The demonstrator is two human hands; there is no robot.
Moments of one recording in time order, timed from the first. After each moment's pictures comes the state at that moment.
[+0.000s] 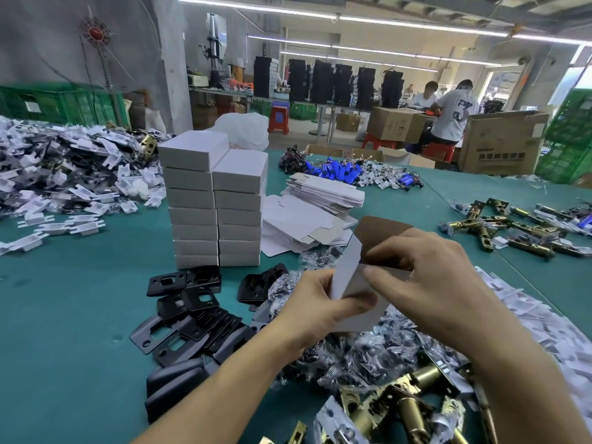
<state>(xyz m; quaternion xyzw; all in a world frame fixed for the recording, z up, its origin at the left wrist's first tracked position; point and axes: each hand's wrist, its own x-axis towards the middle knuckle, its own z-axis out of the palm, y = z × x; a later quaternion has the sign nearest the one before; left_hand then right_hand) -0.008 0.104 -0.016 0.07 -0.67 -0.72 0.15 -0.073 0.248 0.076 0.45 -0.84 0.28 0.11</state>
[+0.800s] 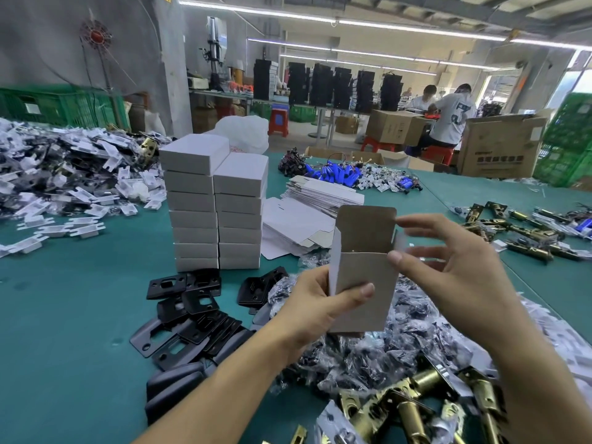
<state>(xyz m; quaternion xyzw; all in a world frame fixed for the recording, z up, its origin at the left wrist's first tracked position) -0.005 0.105 -0.008 0.08 -0.60 -0.78 0.13 -0.093 0.261 0.072 0.40 -0.79 0.47 0.07</state>
